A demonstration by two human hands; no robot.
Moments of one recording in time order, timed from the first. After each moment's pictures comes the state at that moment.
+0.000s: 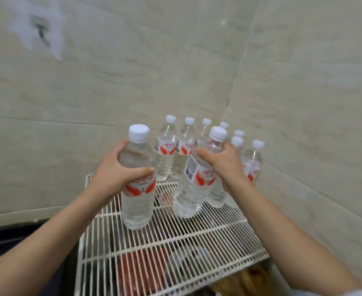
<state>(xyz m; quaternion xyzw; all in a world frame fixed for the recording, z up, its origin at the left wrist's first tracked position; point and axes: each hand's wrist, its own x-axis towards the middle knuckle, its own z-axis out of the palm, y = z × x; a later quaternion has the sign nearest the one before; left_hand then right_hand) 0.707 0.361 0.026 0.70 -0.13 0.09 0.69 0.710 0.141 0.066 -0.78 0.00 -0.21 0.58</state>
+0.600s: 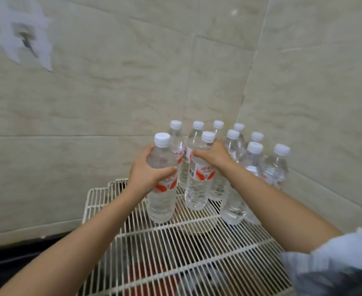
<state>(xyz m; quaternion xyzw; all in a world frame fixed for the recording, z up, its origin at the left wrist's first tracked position) 0.794 0.301 0.019 0.74 -0.08 0.13 0.66 0.835 0.124 0.060 -0.88 -0.01 -0.14 0.46</state>
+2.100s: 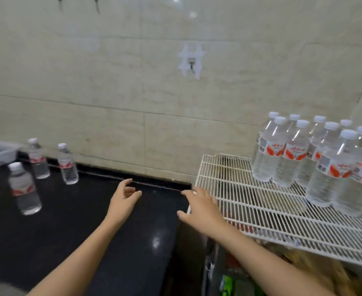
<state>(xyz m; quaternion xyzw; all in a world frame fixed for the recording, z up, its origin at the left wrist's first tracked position) 0.500 0.482 -0.097 0.75 0.25 0.28 0.54 0.561 0.280 -0.054 -0.92 -0.37 0.00 0.17</state>
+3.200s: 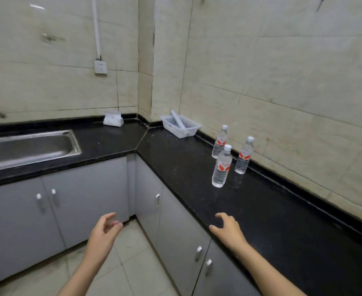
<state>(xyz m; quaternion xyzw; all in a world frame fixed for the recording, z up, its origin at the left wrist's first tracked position) -0.006 0.743 -0.193 0.55 0.52 0.47 0.45 0.287 0.664 -0.174 -0.84 -0.44 0.23 0.22</state>
